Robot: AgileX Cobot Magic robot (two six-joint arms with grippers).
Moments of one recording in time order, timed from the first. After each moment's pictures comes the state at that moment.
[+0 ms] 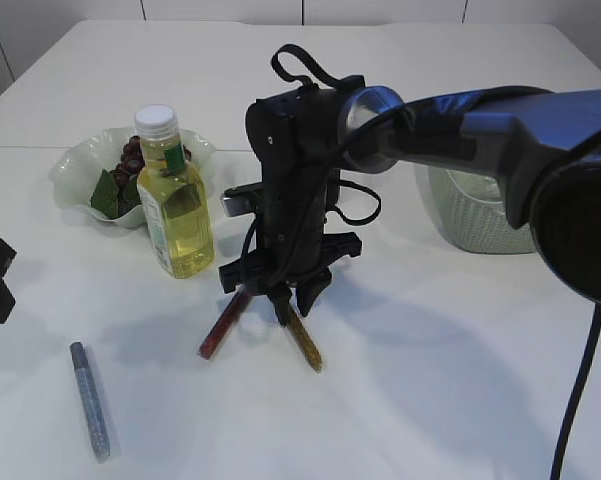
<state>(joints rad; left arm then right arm) -0.15 1.42 -0.90 -0.14 0.87 0.01 0.61 2.40 -1.97 0.06 1.21 0.21</state>
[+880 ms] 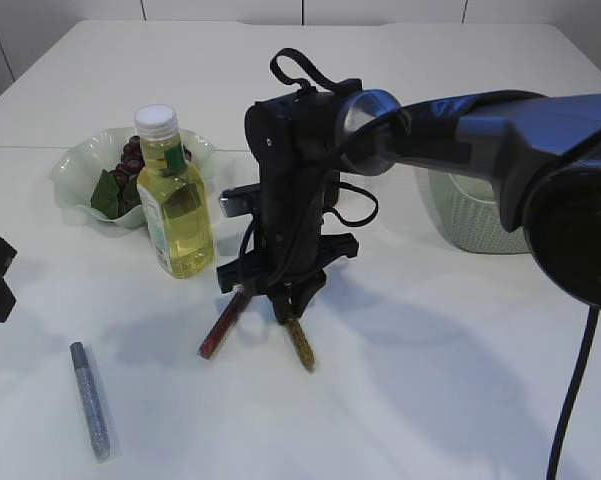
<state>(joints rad) -0.15 1.42 -0.90 -0.14 0.87 0.01 0.61 2.41 -1.98 0.06 1.20 0.21</state>
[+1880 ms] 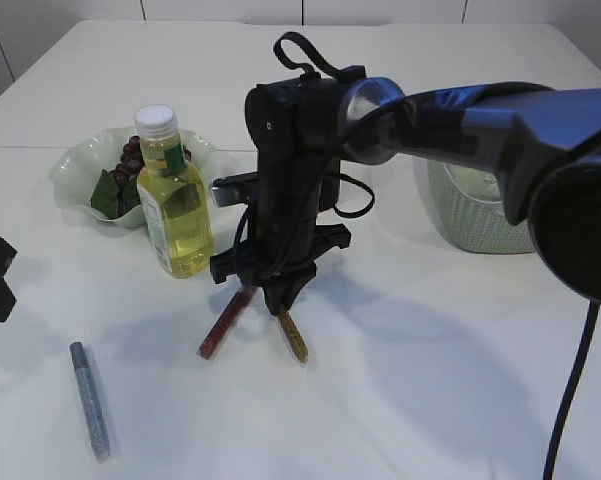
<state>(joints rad) -0.15 1.42 -0.90 -0.14 0.87 0.01 0.61 2.41 -2.02 0.11 1.21 0.14</state>
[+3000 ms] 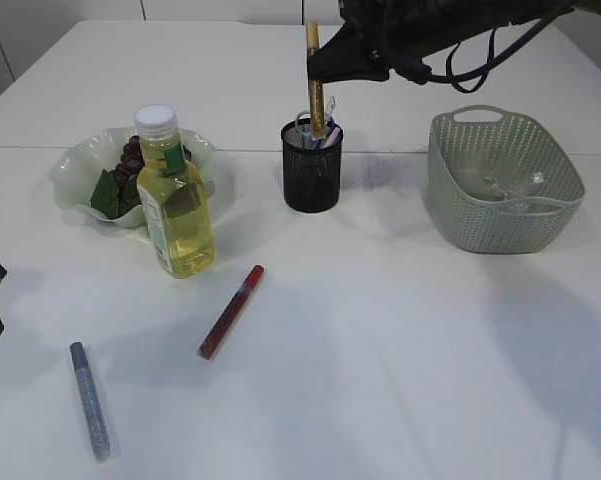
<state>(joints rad) -0.15 1.42 -0.90 -0.15 0.97 0.01 0.15 2.21 -2.03 1.05 1.07 -0.64</state>
